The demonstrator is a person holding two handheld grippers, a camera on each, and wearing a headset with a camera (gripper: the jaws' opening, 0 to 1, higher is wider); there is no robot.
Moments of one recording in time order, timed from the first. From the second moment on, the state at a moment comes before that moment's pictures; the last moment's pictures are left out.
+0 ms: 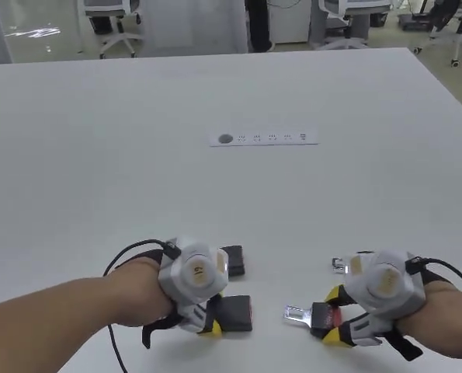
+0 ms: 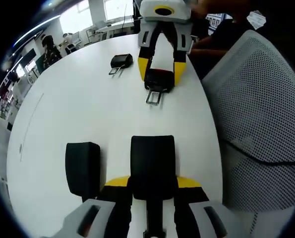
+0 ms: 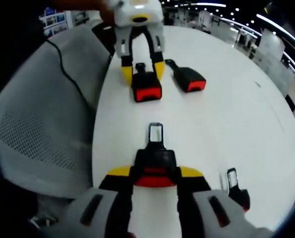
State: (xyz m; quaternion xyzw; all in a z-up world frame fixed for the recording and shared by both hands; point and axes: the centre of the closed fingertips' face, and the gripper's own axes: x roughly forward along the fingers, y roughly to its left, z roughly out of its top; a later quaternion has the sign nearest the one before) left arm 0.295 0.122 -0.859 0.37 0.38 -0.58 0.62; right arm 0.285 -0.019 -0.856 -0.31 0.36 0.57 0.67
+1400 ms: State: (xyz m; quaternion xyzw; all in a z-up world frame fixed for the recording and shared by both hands) left arm 0.296 0.121 -0.861 0.38 0.38 -0.59 0.60; right arm 0.291 0.041 -0.857 -0.34 0.34 0.60 0.64
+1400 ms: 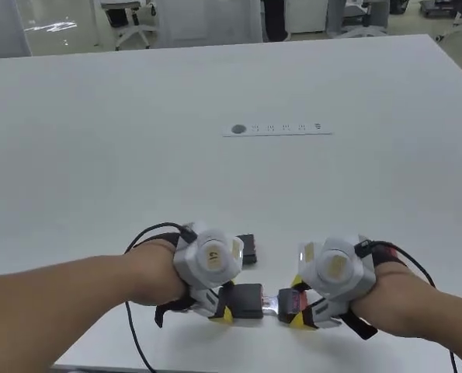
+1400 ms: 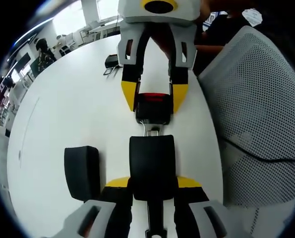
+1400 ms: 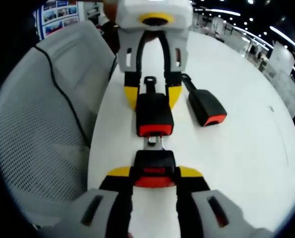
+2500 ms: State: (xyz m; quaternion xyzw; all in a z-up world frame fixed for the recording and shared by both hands) left arm 0.294 0.121 -0.862 0.39 0.38 -0.61 0.58; right arm 0.293 0.050 -0.859 -0.38 0.35 0.60 0.61
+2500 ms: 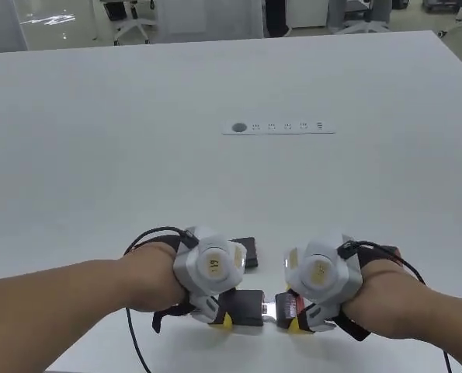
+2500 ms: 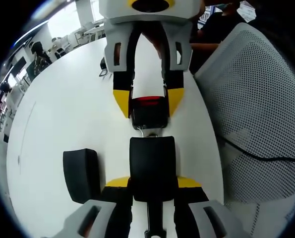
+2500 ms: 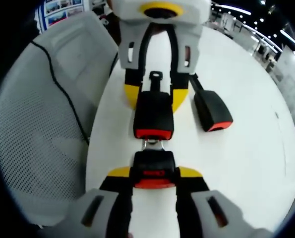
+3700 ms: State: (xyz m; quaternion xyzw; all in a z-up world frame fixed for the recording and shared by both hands) left arm 0.294 0.122 -0.861 0.38 0.38 -0.60 0.60; right arm 0.292 0.062 -0.857 -0.38 0.36 0.59 0.62
